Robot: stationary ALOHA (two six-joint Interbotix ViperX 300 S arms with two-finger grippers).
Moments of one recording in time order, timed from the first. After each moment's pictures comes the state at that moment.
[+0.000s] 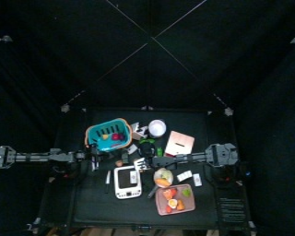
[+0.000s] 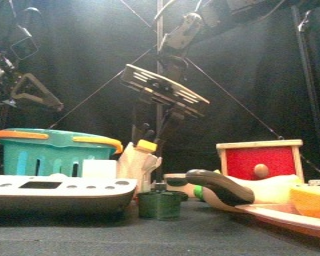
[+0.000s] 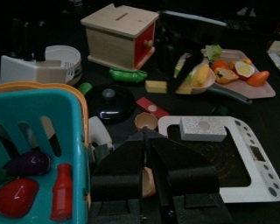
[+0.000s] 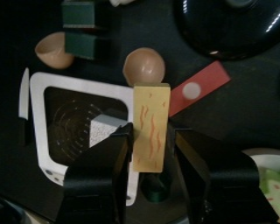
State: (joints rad) left arm 0.16 -0.87 1.37 -0.01 -0.22 0.00; right arm 0.03 0.30 0.07 -0.20 0.78 1.45
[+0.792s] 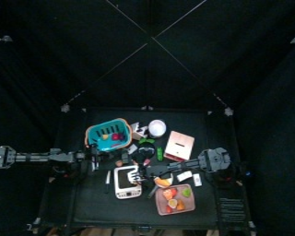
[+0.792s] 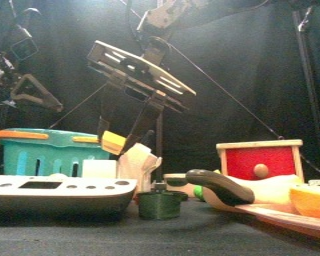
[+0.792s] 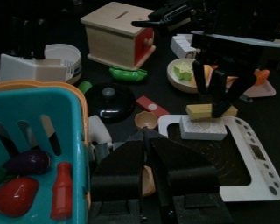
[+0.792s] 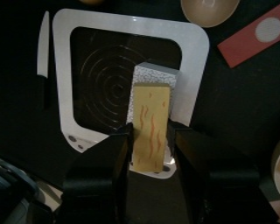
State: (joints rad) left arm 0.16 -0.87 1.37 -0.01 -0.22 0.00; right arm 0.10 0.40 -0.06 -0.13 0.79 1.48
